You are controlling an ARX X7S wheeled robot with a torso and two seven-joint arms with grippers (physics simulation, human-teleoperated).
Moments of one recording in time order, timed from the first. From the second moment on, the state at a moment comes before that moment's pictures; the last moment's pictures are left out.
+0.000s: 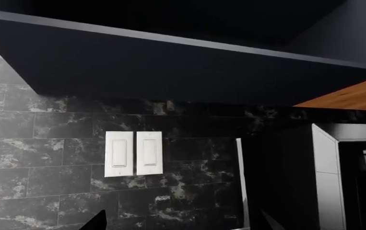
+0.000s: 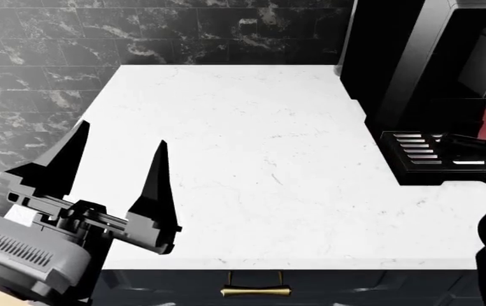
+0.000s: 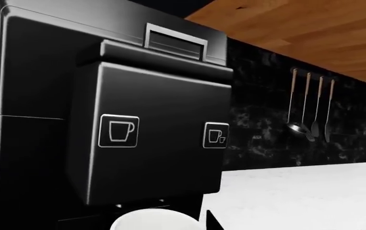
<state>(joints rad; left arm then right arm) -0.11 -0.46 0.14 0.73 -0.47 -0.12 -0.13 0.58 0.50 0.16 0.11 0.17 0.27 0.19</state>
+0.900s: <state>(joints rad) -0.10 -0.48 0.14 0.74 -0.47 -0.11 -0.14 0.61 0.48 0.13 0.19 0.14 0.22 0.18</state>
